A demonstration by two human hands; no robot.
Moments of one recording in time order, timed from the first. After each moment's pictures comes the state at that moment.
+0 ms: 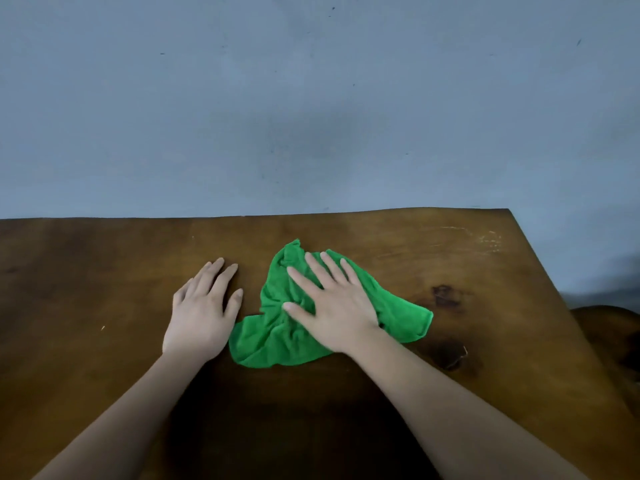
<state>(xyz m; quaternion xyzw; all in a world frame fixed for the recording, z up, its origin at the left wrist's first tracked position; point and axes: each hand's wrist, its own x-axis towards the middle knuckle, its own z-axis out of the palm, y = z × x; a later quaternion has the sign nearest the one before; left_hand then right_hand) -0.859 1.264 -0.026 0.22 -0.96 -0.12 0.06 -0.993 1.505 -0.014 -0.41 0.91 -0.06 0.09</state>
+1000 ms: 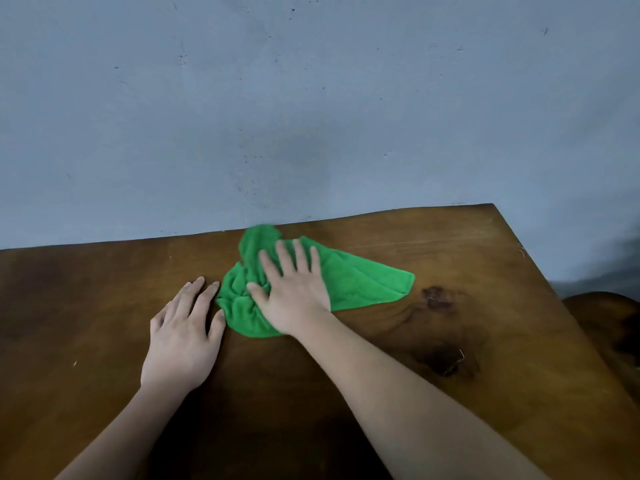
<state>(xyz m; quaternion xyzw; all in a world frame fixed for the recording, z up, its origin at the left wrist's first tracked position) -0.862 1.266 -0.025 0.23 -0.97 -0.11 0.06 -1.015 1.434 -0.010 -0.34 0.93 -0.05 0.10</state>
